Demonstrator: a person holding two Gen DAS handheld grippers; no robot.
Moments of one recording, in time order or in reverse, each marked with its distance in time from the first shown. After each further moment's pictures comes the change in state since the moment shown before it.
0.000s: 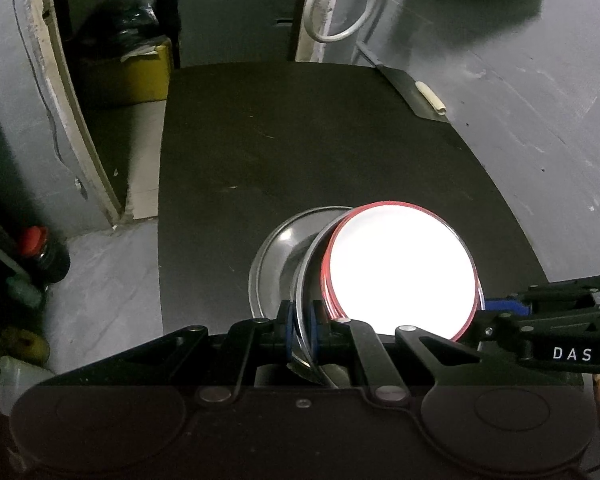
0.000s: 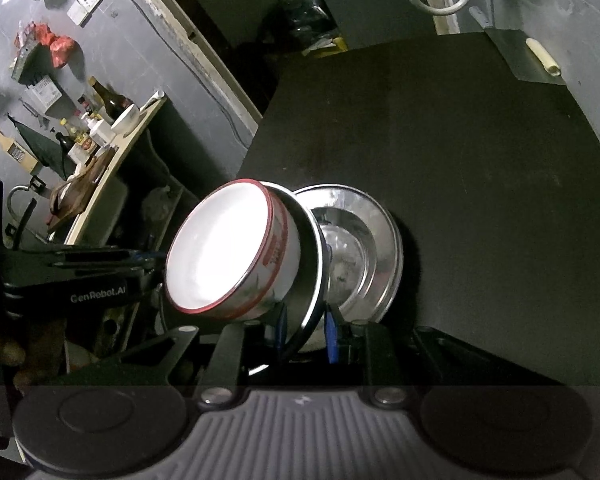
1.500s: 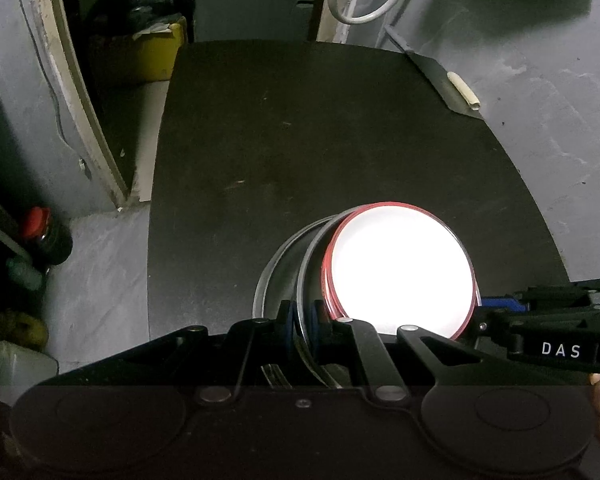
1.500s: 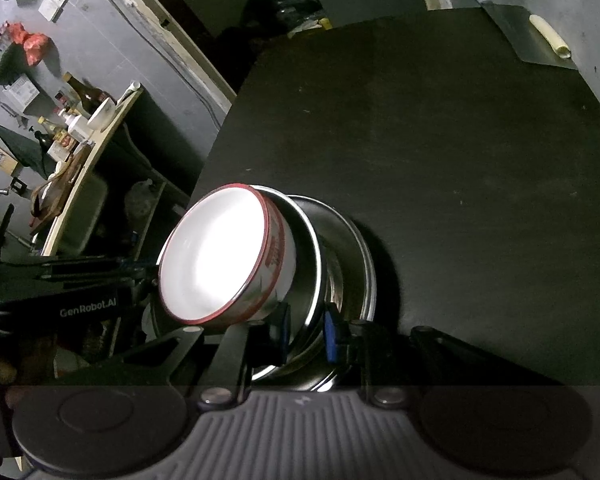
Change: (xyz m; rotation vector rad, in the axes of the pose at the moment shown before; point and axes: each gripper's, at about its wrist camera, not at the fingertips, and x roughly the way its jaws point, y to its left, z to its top) left arm 0.045 0.008 0.015 -0.048 0.053 0.030; right arm 0.044 -0.018 0.022 0.036 0.059 -0.027
